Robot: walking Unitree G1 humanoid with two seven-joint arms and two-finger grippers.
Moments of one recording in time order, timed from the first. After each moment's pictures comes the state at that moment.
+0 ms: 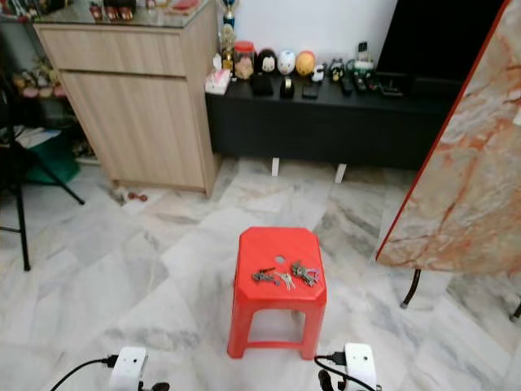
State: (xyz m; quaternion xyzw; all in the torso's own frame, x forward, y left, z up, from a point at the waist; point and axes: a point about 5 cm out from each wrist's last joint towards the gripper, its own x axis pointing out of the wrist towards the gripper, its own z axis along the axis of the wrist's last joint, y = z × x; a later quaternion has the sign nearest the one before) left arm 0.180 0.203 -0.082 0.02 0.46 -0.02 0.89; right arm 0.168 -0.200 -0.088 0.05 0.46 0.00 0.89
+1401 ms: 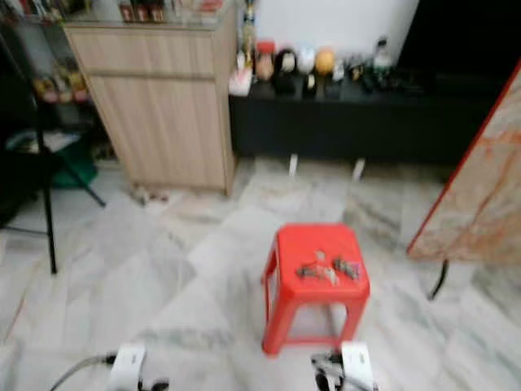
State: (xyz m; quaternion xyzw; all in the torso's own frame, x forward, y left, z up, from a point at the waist) left arm 0.182 0.212 -0.079 0.02 0.46 -0.01 0.89; right arm 0.174 -0.193 -0.086 0.06 0.46 0.00 0.89
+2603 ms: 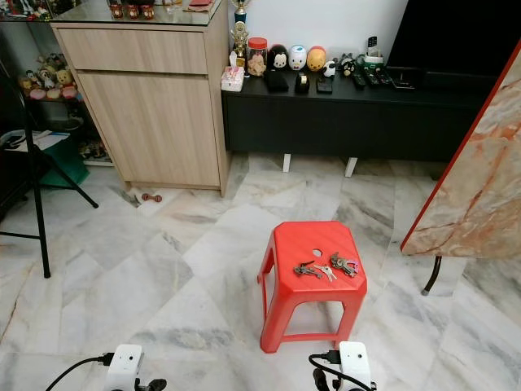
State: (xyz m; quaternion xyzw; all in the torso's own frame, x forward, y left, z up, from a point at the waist) left arm 0.183 0.209 -0.080 0.02 0.45 -0.01 0.89; right arm 0.171 -0.195 -0.087 0.05 0.46 0.01 0.89
